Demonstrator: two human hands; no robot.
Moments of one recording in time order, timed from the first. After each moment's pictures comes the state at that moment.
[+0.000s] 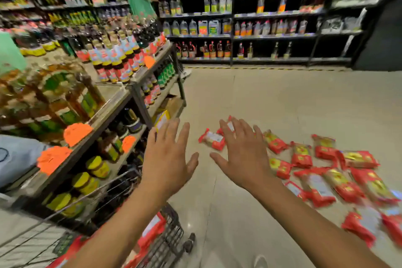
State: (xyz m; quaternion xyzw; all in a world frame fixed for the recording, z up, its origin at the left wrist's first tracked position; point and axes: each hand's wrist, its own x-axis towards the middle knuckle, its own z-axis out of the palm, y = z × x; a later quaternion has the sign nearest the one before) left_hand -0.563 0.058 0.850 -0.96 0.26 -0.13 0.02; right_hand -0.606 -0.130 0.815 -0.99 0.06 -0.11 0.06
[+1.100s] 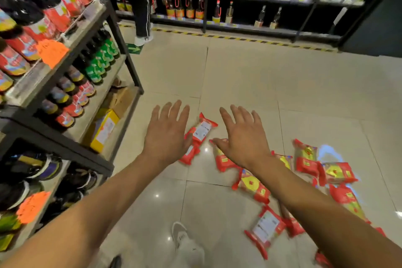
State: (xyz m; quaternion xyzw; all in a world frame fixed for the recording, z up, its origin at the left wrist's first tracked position) left_hand -0.001 -0.234 0.715 -0.94 0.34 -0.02 0.01; right_hand -0.097 -0.429 0.718 -0.99 0.10 0.03 0.00
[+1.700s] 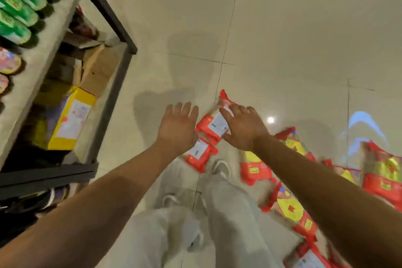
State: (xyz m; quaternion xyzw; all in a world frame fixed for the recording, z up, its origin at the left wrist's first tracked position) left_hand 0.316 -0.354 0.285 -0.91 0.34 0.18 0.12; right_hand 0.247 -0.561 0.279 -0.97 -0.03 0.25 0.03
